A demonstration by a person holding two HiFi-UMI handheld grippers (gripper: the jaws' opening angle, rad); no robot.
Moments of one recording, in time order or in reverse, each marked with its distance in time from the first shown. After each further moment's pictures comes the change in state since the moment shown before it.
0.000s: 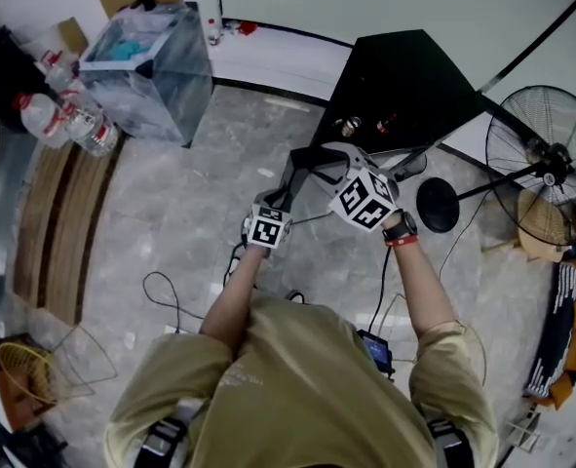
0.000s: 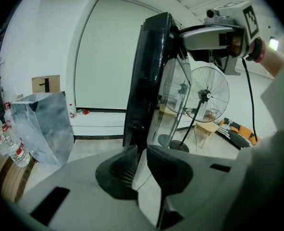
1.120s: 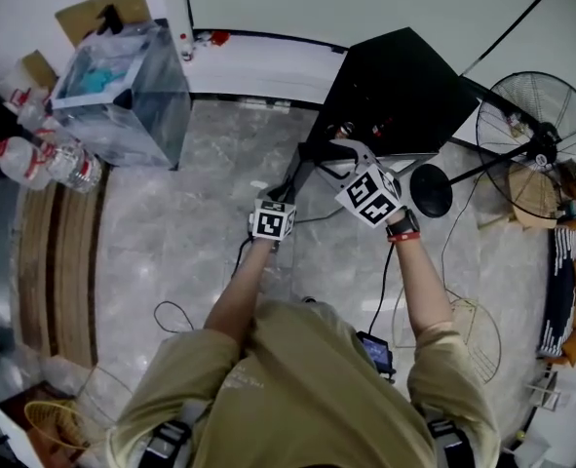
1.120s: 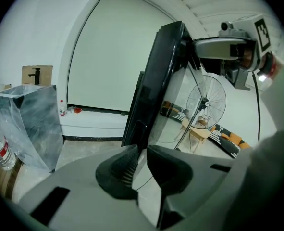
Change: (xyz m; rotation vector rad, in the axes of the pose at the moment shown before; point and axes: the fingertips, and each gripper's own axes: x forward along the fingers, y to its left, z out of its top) left arm 0.052 0.069 0.051 -0.045 0.006 -0.129; right arm 0.055 -0.073 0.007 0.189 0.060 -0.145
